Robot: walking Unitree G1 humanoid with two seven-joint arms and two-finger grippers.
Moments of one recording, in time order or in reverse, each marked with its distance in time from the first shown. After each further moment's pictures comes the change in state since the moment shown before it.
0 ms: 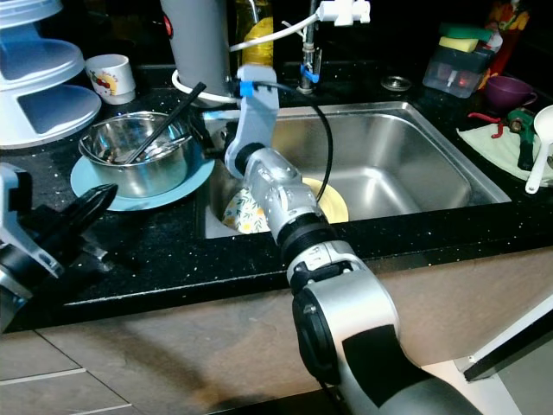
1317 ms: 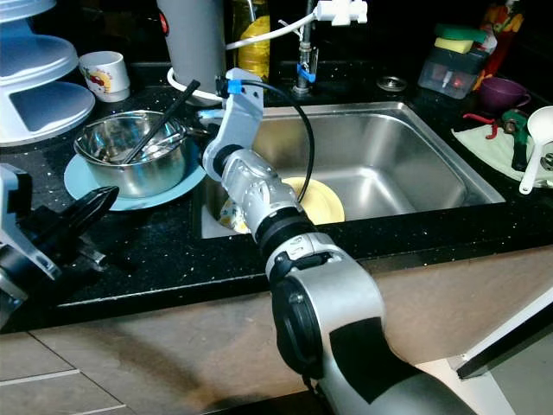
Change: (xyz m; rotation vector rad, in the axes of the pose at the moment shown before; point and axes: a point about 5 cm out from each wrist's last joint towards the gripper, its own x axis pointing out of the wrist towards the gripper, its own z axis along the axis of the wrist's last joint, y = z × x) left arm -0.001 -0.001 0.001 0.006 0.005 -0.016; right arm 0.008 0.024 0.004 0.177 -0.008 0.040
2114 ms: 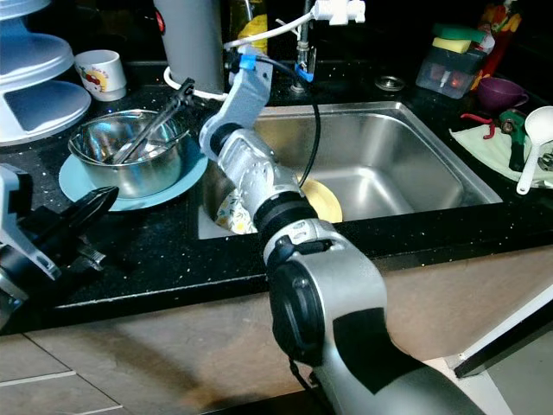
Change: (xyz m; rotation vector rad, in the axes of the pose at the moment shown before) left arm 0.000 0.000 0.001 0.010 0.005 -0.011; right arm 0.001 0.003 0.038 0.250 -0.093 0.033
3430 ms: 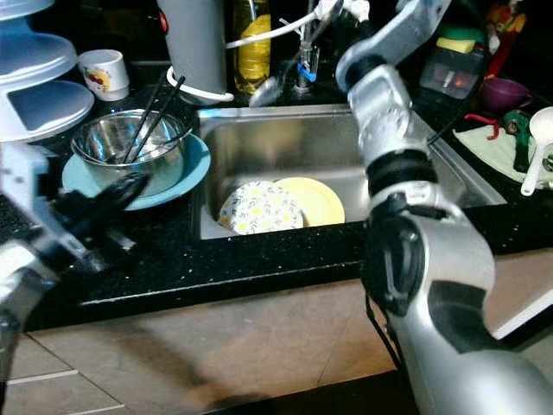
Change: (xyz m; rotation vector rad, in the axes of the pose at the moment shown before) left arm 0.038 -0.031 0.007 -0.052 -0.072 -0.142; right arm -0.055 -0.070 0.126 -0.320 -0.357 -0.150
